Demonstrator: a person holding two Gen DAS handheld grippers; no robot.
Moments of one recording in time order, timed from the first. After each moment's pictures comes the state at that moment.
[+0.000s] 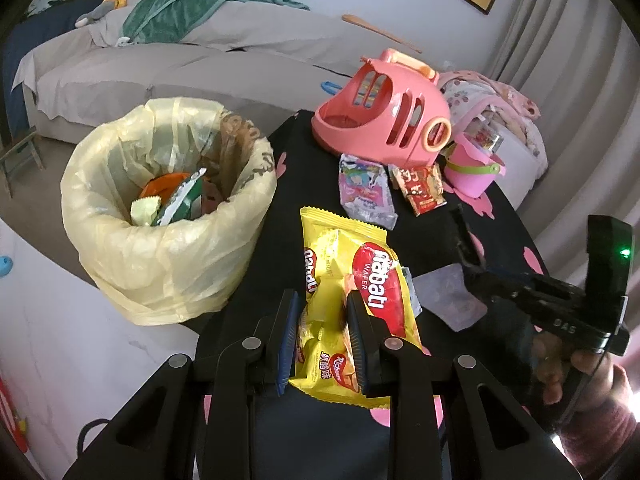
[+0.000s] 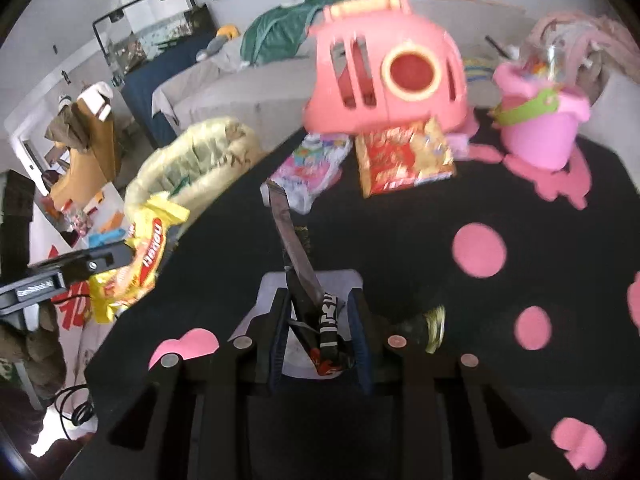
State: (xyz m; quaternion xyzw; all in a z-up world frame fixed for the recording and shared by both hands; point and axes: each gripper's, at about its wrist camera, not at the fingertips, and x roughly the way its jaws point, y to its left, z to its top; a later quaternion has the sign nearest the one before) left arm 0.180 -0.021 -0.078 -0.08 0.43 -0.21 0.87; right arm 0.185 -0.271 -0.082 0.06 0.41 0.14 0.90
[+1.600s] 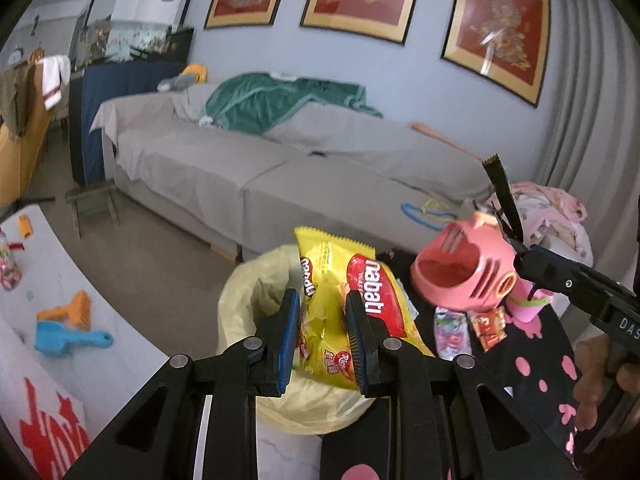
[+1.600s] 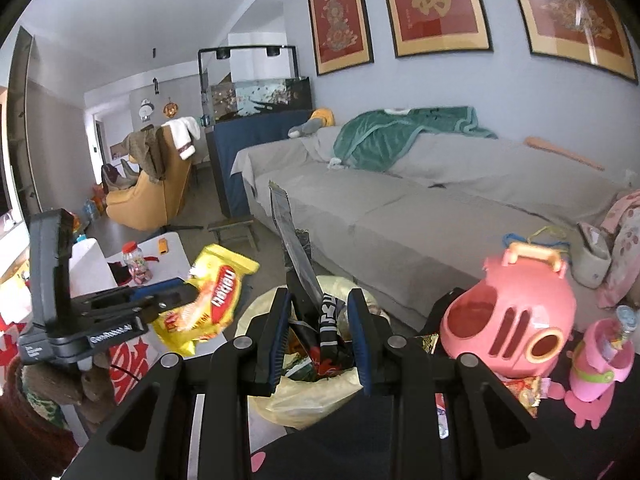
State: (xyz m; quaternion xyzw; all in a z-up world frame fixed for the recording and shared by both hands) left arm 0.209 0.101 0.006 -0.10 0.29 -0.07 0.95; right arm 0.235 -0.111 0.067 -0.01 0.24 0.25 0.94
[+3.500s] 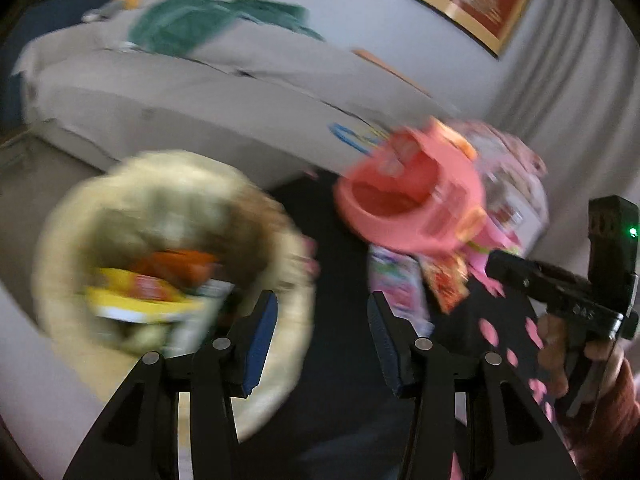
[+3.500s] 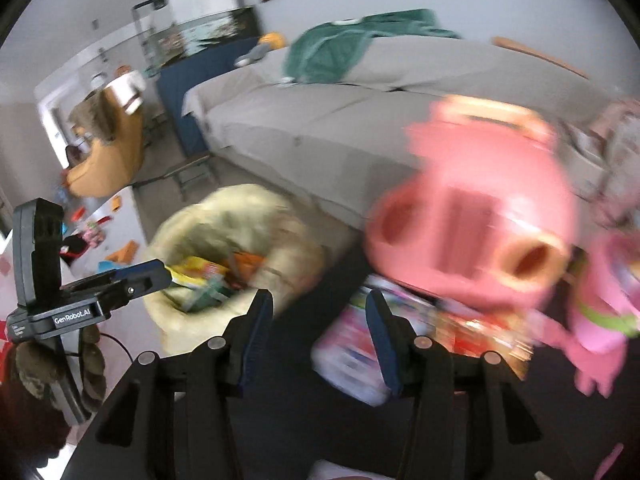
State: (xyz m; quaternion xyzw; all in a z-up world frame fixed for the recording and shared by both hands) left arm 0.282 -0.002 -0.077 -0.13 0.40 -0.23 0.88; right arm 0.301 -0.223 -0.022 0.01 0.38 0.17 0.91
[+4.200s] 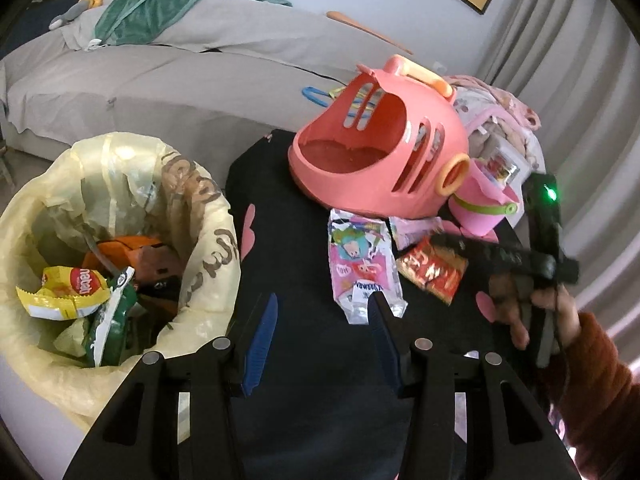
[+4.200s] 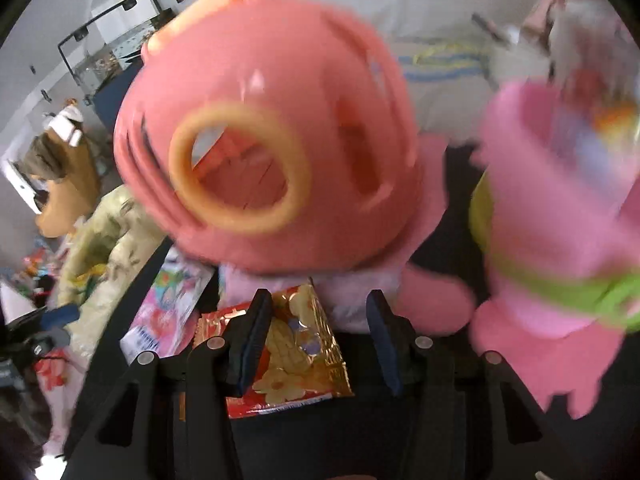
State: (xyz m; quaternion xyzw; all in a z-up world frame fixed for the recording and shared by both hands) left arm 0.290 -0.053 -0.090 -0.09 0.43 -0.24 0.86; right arm 0.366 -0.341 -0.114 0.11 0.45 0.16 0.87
